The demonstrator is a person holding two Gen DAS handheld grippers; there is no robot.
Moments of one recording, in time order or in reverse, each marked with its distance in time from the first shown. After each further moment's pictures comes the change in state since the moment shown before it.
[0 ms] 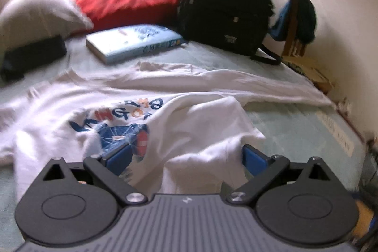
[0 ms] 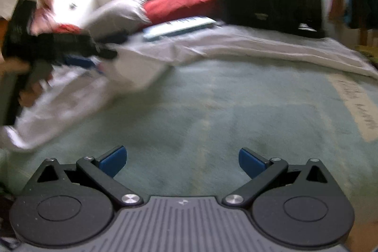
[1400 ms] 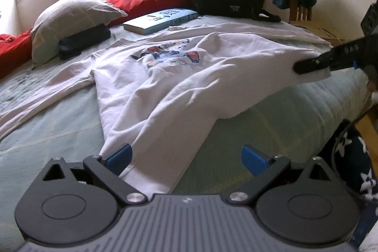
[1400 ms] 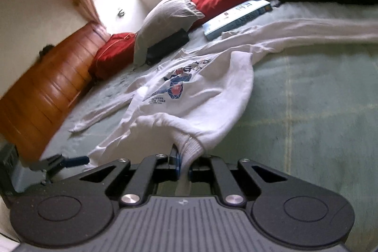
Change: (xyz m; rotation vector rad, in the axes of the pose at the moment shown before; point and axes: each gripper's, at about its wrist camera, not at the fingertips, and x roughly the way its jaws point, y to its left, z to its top) left arm -0.138 -0.006 -0.131 0.105 0.056 0.175; right arm 0.008 0.003 0.041 0.188 0.111 0.361
